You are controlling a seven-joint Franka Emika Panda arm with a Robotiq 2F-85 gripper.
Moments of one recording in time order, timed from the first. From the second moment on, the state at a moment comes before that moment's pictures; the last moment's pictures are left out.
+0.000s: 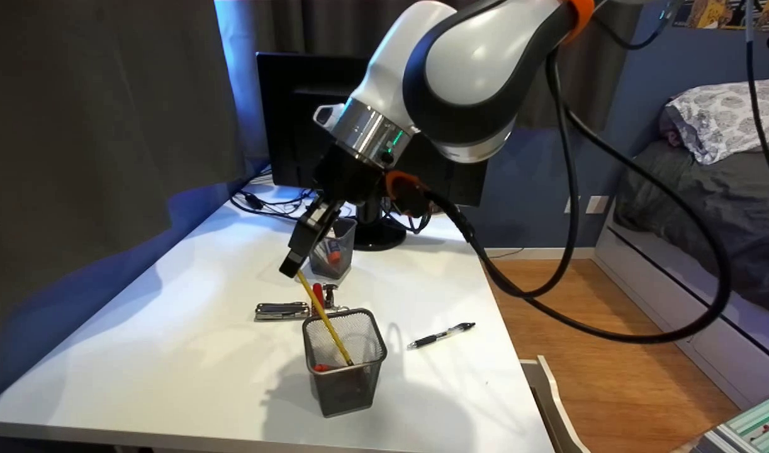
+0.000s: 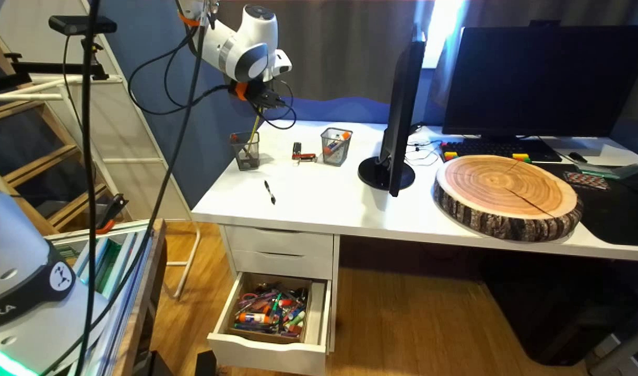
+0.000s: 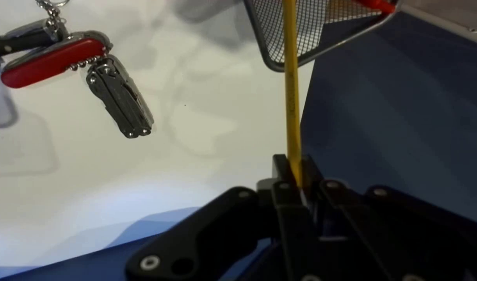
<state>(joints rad) 0.38 0.71 0.64 -1.87 0.01 2.91 -0.30</state>
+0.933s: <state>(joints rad) 0.31 0.44 0.72 -1.96 0.01 2.82 -0.32</state>
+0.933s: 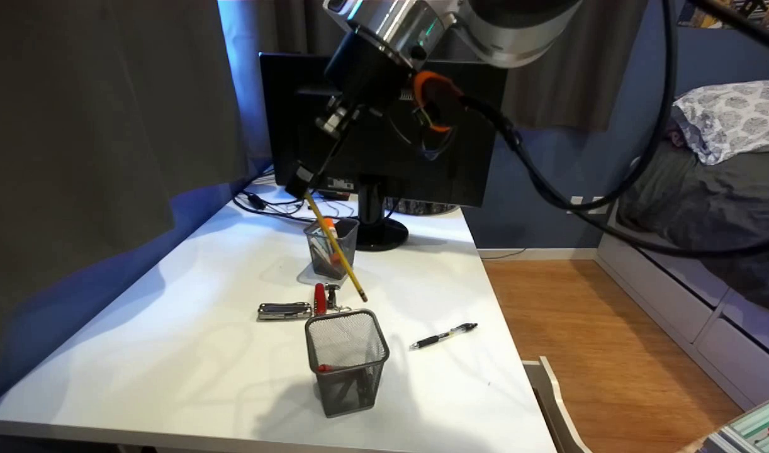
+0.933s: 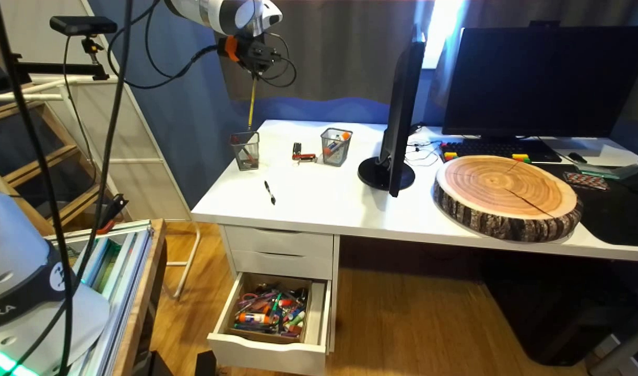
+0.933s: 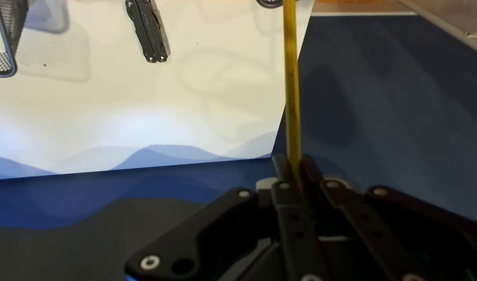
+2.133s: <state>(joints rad) 0.41 0.47 0.52 -1.90 -0.10 2.35 -0.42</state>
